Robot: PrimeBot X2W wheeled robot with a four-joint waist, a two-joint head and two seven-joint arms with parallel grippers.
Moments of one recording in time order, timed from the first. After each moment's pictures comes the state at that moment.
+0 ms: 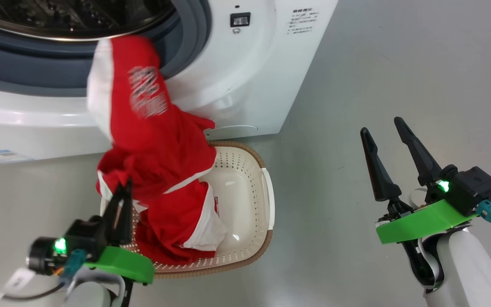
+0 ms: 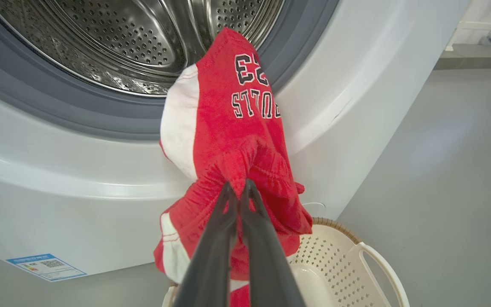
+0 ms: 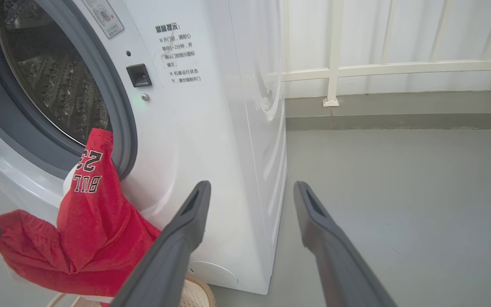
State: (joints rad) left arm -0.25 0.11 -0.23 0.24 -0.18 0.03 -0.24; right arm -0.31 -0.15 0.11 0.10 0.28 0.13 -0.26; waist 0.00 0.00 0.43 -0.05
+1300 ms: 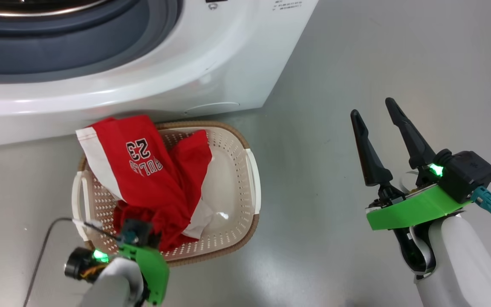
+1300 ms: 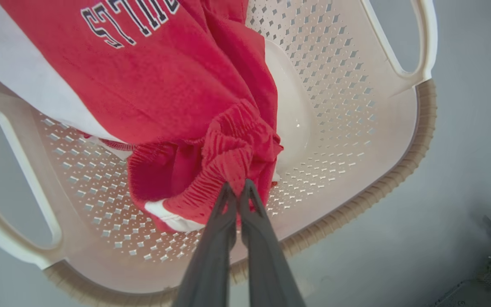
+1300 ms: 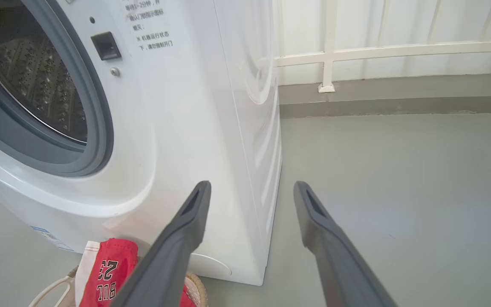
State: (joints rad) left arm -0.65 0.03 -0.52 1.25 -0.21 -0.13 -0.20; right arm -0.37 -0.13 0.14 0.09 0.28 0.13 -0.26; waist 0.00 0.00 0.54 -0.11
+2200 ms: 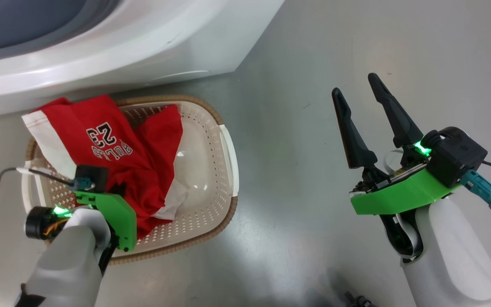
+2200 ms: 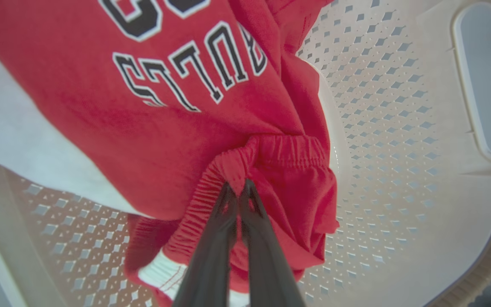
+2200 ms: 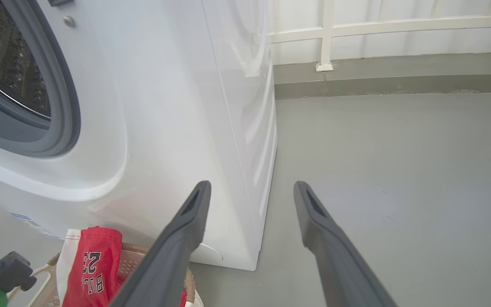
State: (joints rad) left arm -0.84 0.11 -0.56 1.29 -0.41 -0.13 -0.12; right arm -0.45 -0.10 0.18 0.07 0.27 0.13 -0.26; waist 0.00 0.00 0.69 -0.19
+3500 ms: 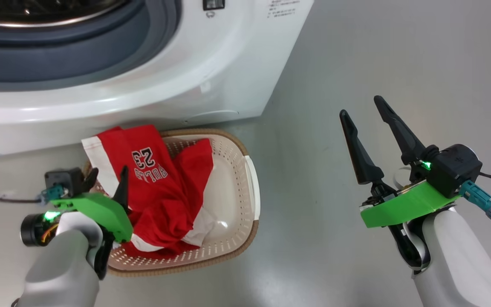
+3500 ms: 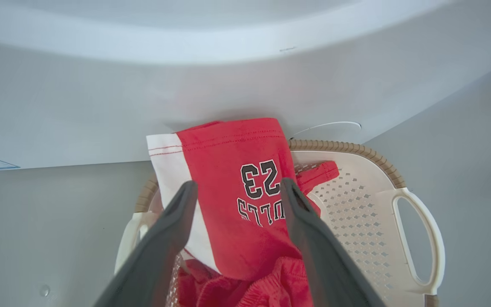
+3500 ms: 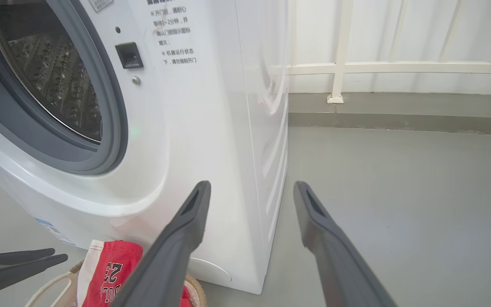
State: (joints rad) left arm -0.77 0.14 -0.50 1.14 -0.61 -0.10 -0.25; right arm -0.40 -0.14 0.17 0.12 0.25 0.13 -0.26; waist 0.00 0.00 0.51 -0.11
